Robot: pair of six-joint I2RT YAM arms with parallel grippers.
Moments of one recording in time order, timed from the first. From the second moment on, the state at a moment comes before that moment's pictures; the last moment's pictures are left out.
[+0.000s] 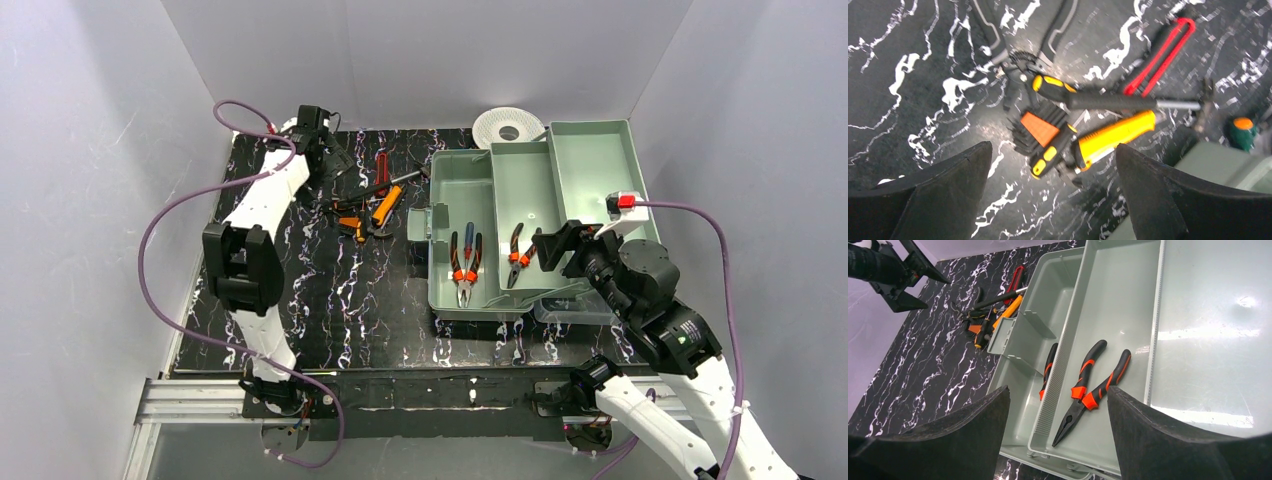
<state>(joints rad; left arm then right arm) -0.19 1.83 1.68 -0.85 -0.25 -0.81 0.57 0.55 0.91 -0.59 0.19 0.39</state>
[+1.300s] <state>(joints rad) 0.00 2.34 2.03 -1.01 -0.29 -0.88 0.57 0.58 0.91 -0.59 0.19 0.39</state>
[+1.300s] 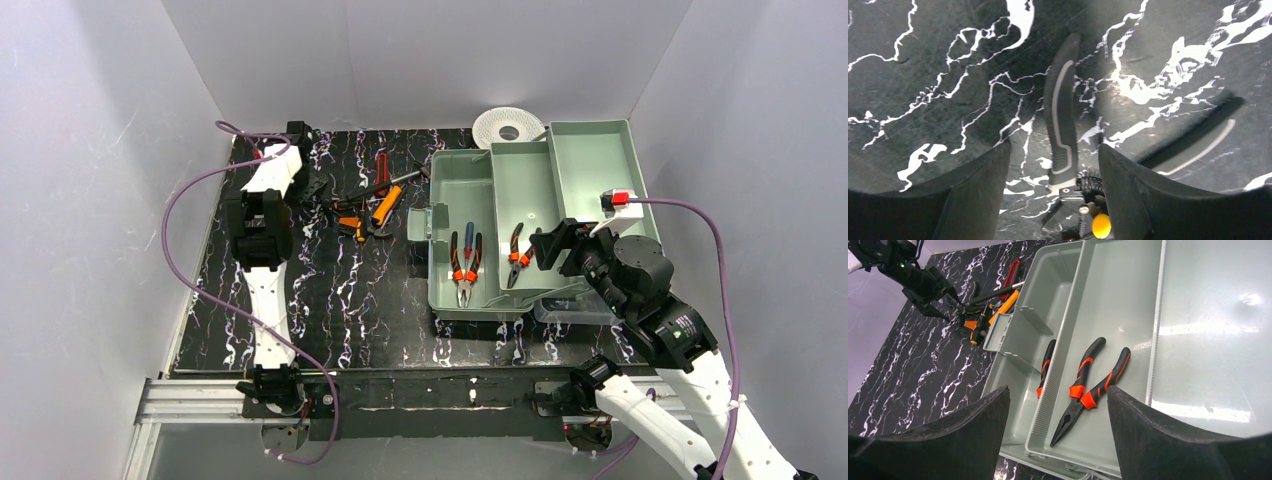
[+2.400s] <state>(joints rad) -0.15 1.56 1.43 -0.90 -0.35 -1.01 0.57 0.60 0.91 -0.59 0.17 0.40</state>
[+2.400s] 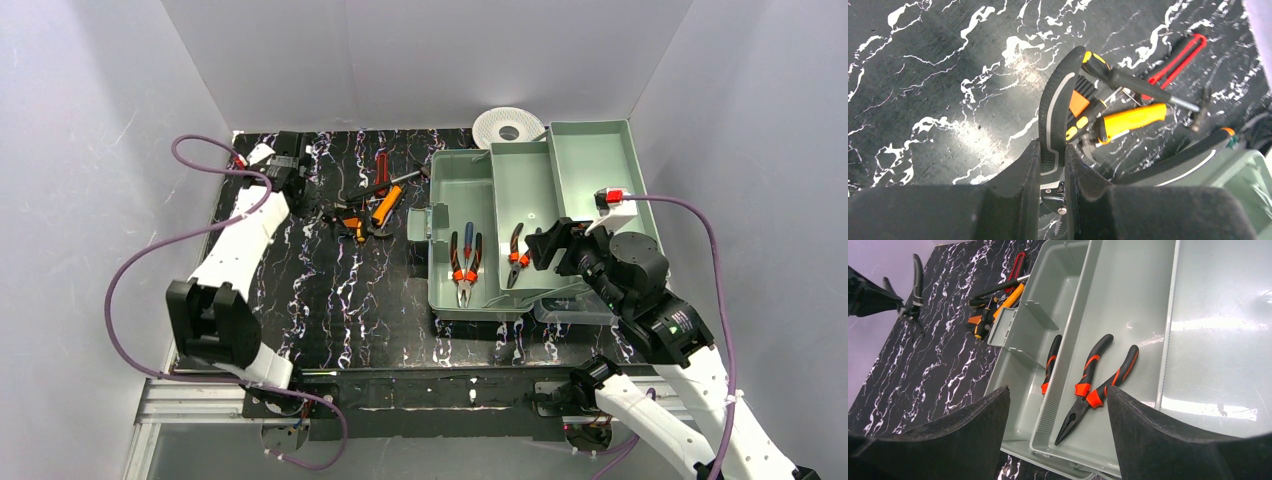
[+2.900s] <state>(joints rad) -0.34 1.37 1.29 -0.44 0.18 -0.67 0.57 0.70 0.91 -0.57 0.07 0.41</state>
